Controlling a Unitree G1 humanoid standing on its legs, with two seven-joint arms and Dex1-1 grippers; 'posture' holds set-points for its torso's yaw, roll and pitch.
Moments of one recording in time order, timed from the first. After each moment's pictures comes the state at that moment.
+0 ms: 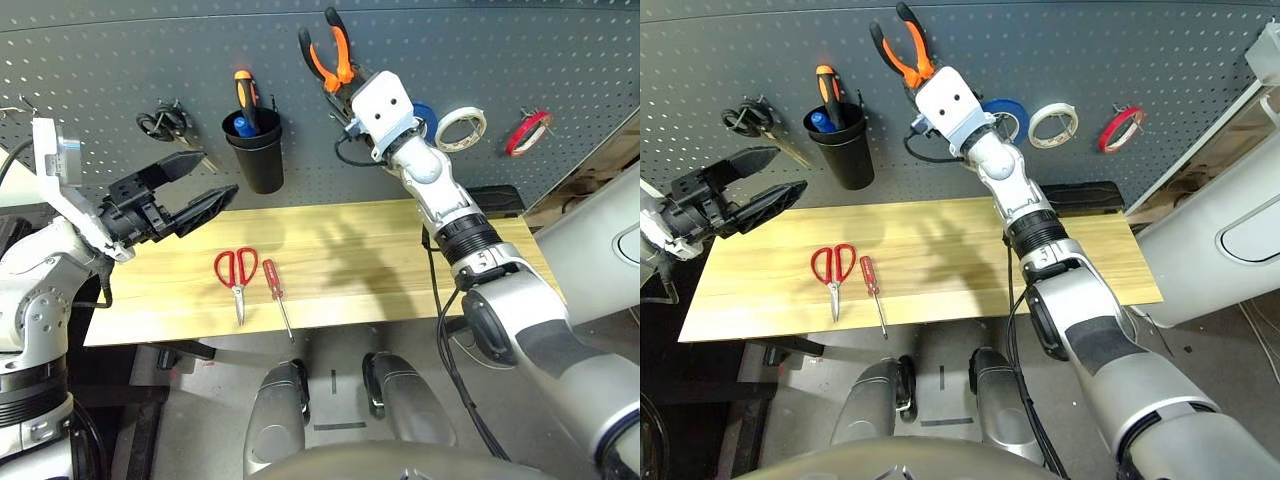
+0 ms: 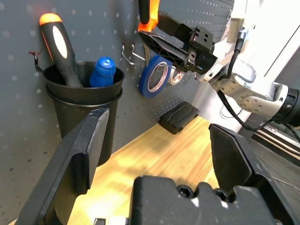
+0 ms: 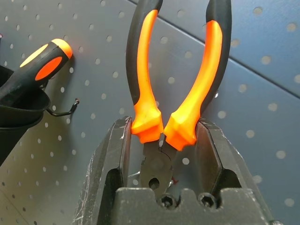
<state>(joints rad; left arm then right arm) -0.17 0.77 0.41 -0.26 -0.79 0.53 -0.90 -1.02 -0.07 0.11 0.88 -0.17 -0.51 0.21</state>
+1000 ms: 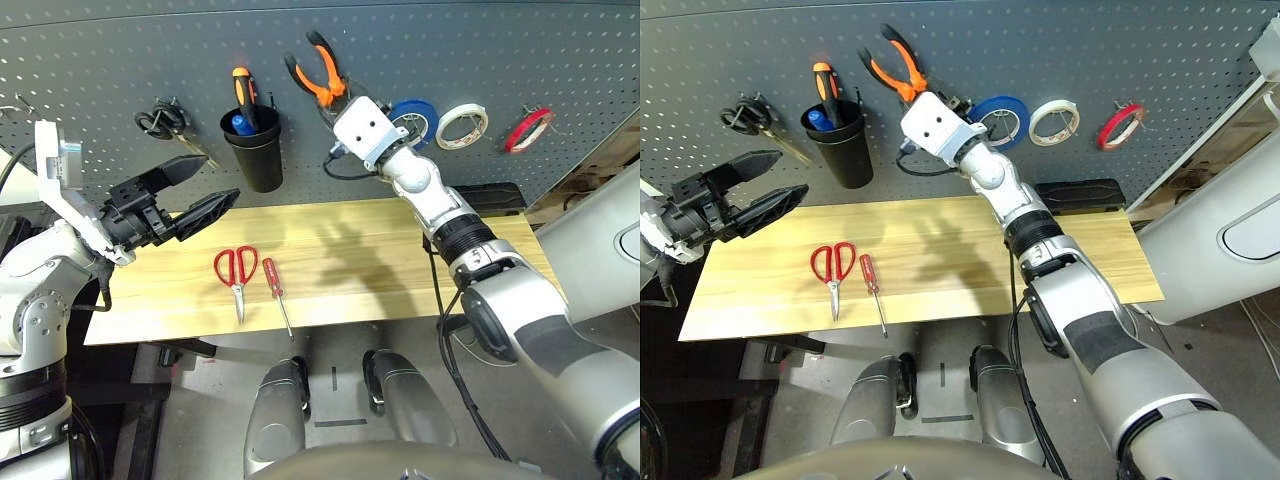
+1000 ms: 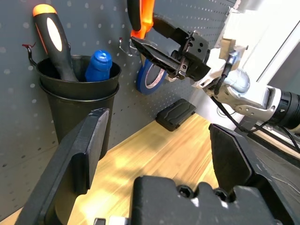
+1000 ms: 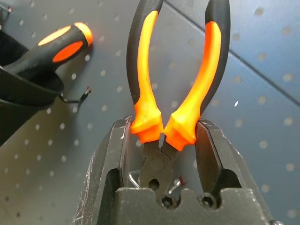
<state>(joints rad) -0.16 0.77 0.41 -0.28 -0.80 0.54 -0.90 -0.99 -0.08 0.21 0.86 -0.35 -0.58 0.02</state>
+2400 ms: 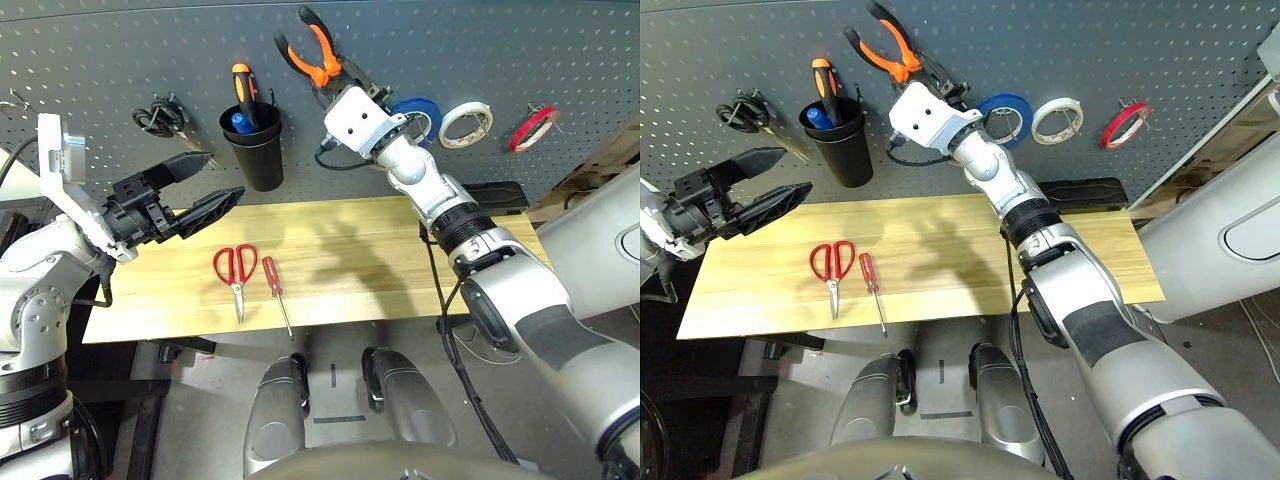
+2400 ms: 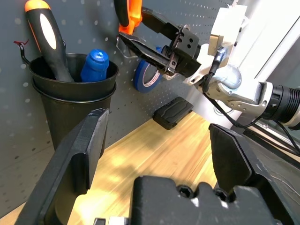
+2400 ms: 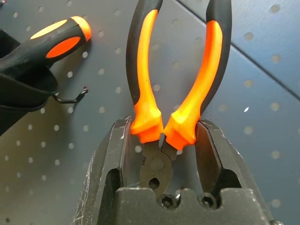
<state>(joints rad) -0.19 0.77 0.41 -0.32 -0.81 0.59 -0.89 -1.09 -0.08 0.22 1.02 -0.33 -0.62 0.00</state>
